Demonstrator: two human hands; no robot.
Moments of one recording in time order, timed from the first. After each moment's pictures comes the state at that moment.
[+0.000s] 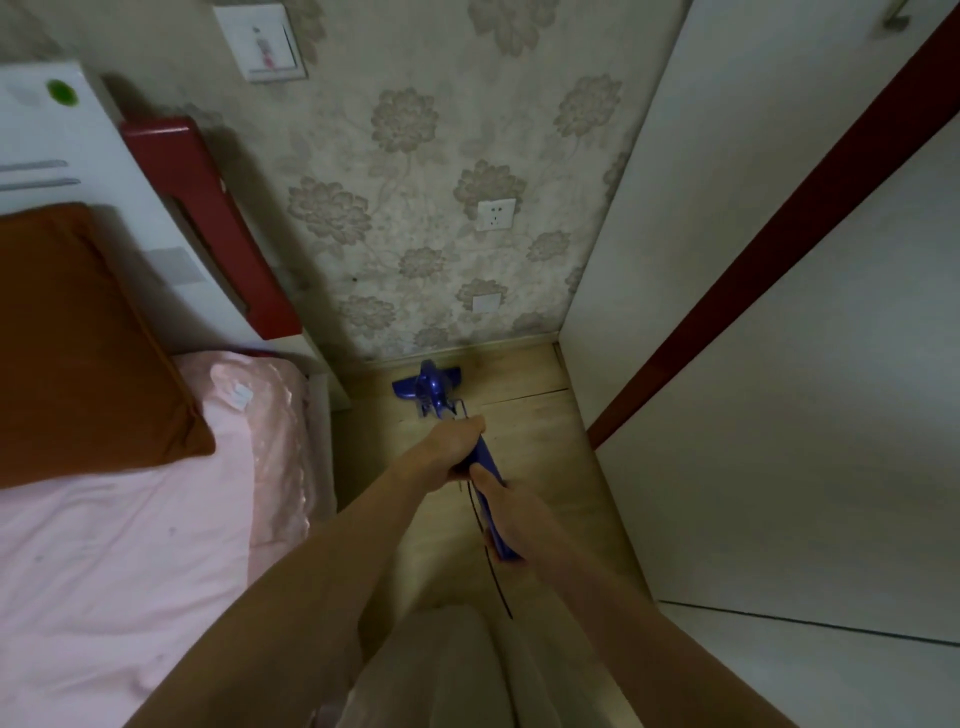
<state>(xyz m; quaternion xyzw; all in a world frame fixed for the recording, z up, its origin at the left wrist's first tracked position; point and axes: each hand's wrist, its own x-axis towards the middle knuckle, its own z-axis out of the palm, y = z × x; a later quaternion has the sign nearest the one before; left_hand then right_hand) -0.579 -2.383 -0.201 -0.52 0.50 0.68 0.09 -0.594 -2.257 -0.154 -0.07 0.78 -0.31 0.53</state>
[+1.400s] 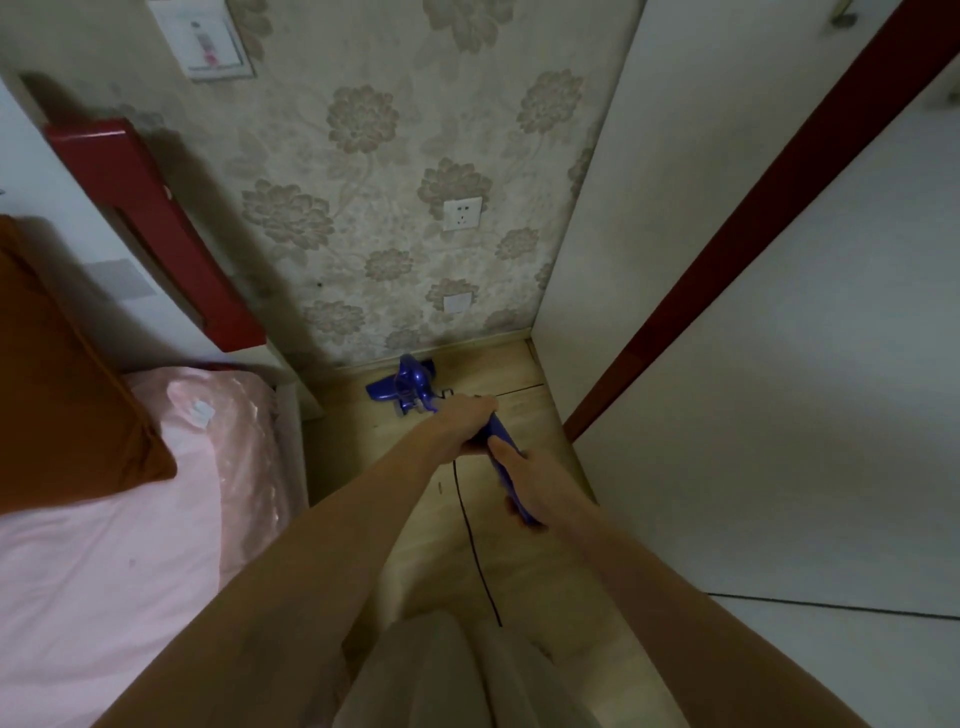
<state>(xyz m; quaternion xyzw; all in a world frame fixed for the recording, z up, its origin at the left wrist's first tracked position) -0.632 -2.381 -0.181 -0.51 0.52 0.67 0.11 -0.644 -2.258 -0.144 -0.08 0.83 -0.27 0.48</state>
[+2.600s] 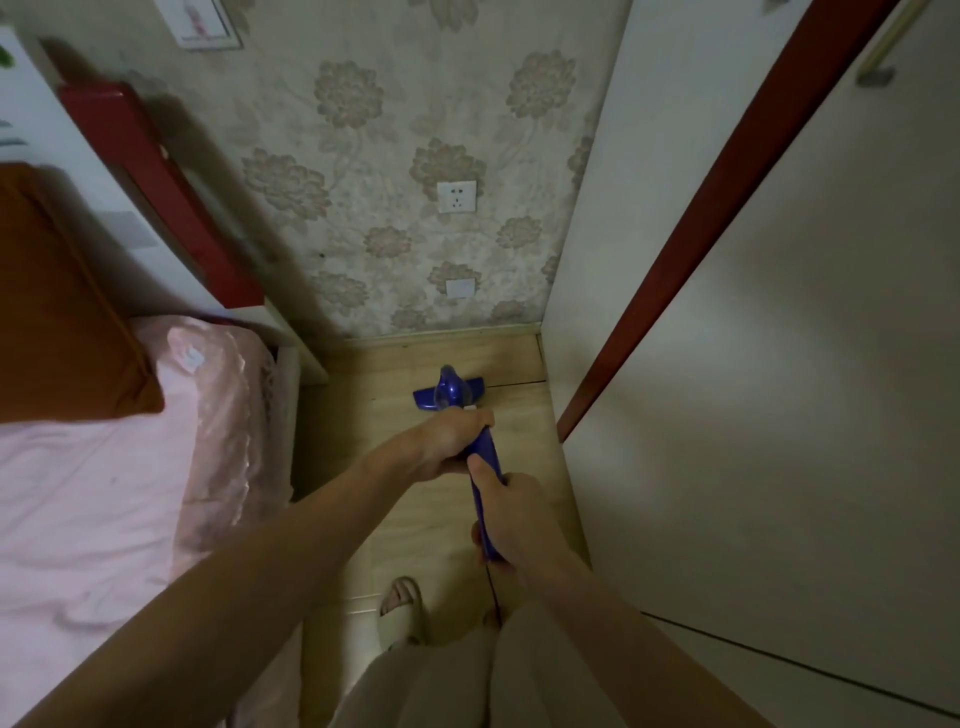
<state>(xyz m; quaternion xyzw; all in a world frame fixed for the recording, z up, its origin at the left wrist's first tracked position) -0.677 -2.273 -0.182 -0.50 0.49 0.71 0.12 -0.696 -2.140 -0.116 -0.08 0.77 -0.34 0.53</state>
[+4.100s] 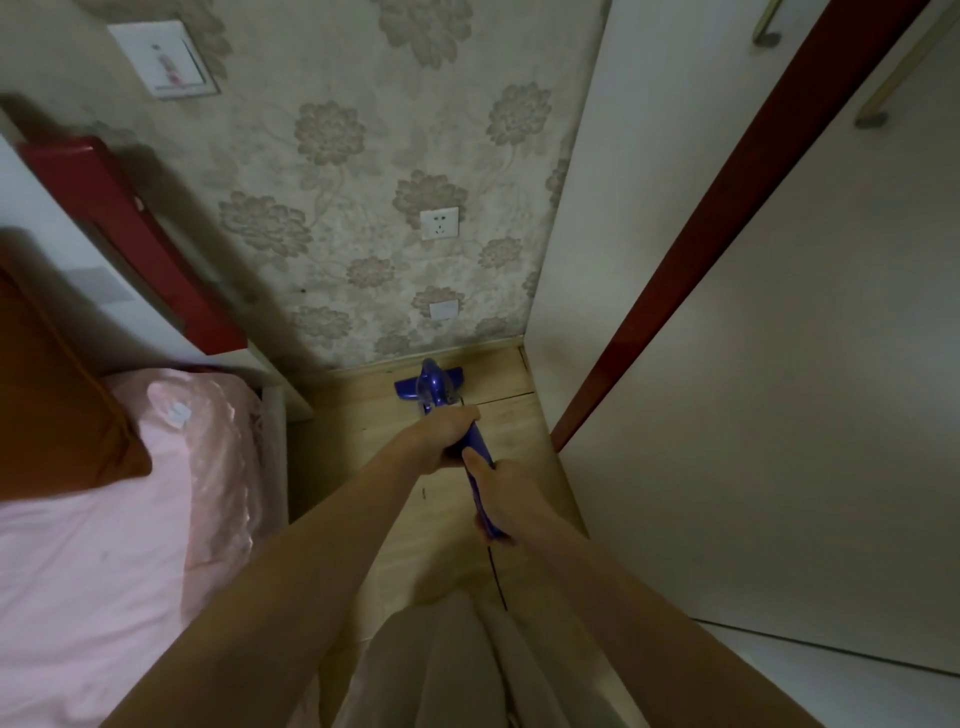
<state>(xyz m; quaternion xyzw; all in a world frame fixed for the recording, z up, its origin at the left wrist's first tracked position) -0.676 -2.341 -0.178 -0.52 0.49 0.69 0.12 -0.688 -2.218 -0.126 -0.08 0.79 -0.30 0.52</state>
